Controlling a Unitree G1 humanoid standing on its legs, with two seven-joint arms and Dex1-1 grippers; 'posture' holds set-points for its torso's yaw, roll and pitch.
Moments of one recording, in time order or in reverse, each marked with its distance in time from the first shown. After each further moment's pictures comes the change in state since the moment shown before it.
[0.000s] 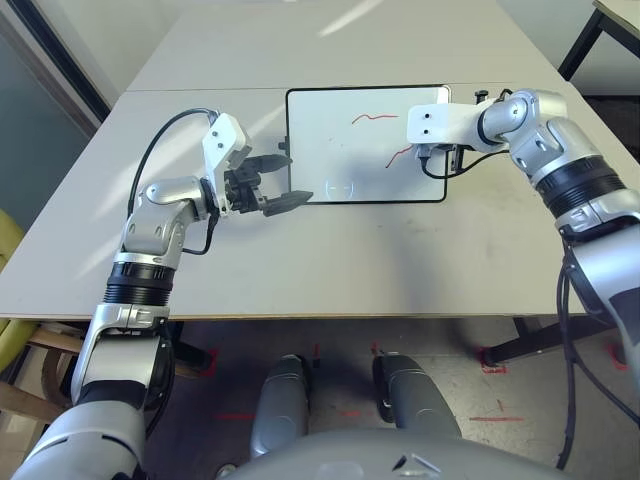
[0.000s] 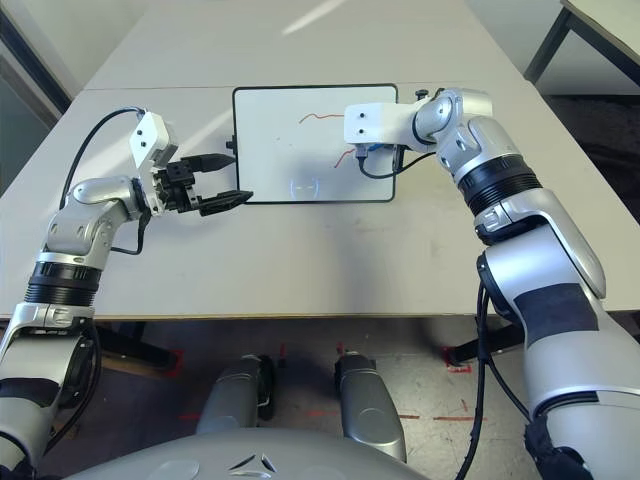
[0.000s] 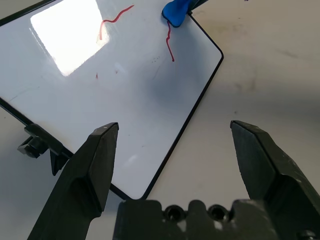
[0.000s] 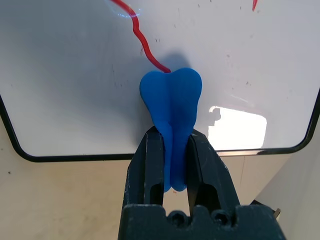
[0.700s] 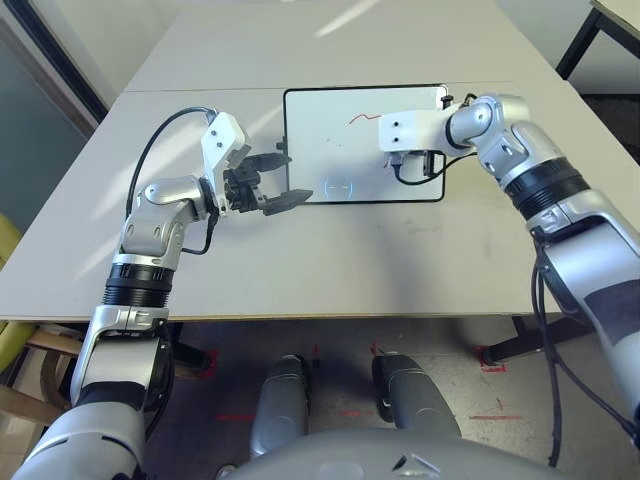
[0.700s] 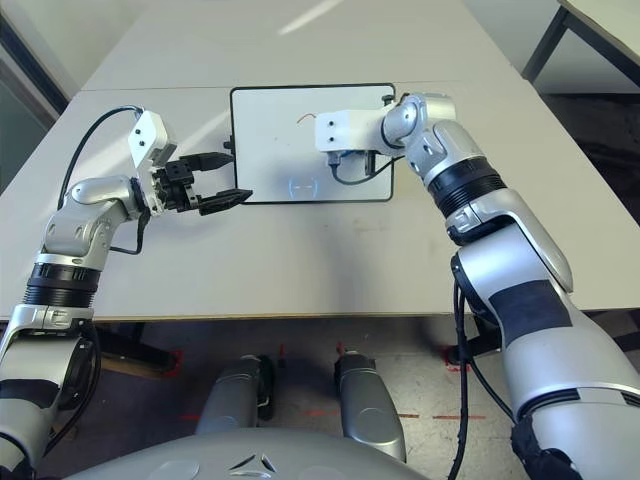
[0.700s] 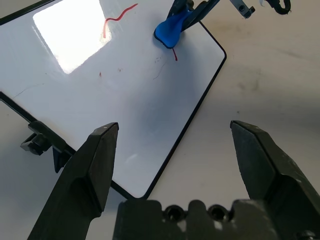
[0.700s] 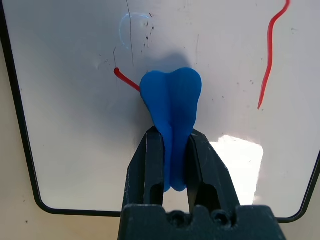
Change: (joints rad) left arm 0.004 0.000 0.003 -0.005 0.000 0.013 0.010; right arm 0.019 0.075 0.005 -0.079 -0.030 0.010 0.030
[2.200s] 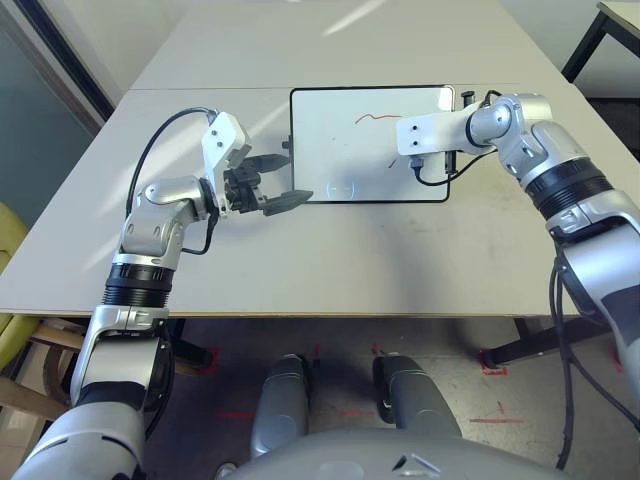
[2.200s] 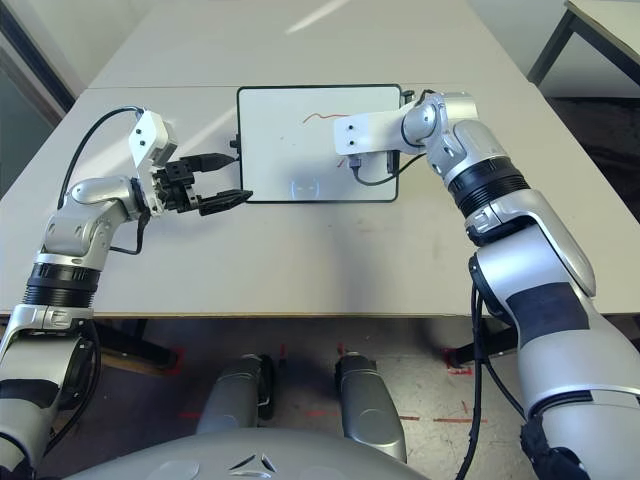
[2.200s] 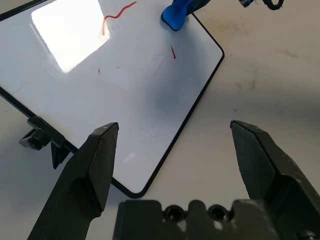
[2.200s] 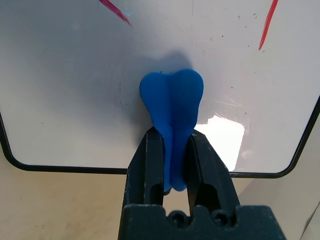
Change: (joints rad) left arm -0.003 0.003 0.000 -0.004 -0.002 0.019 -0.007; right arm 0.015 -0.073 0.013 0.006 -0.053 -0.028 -0.050
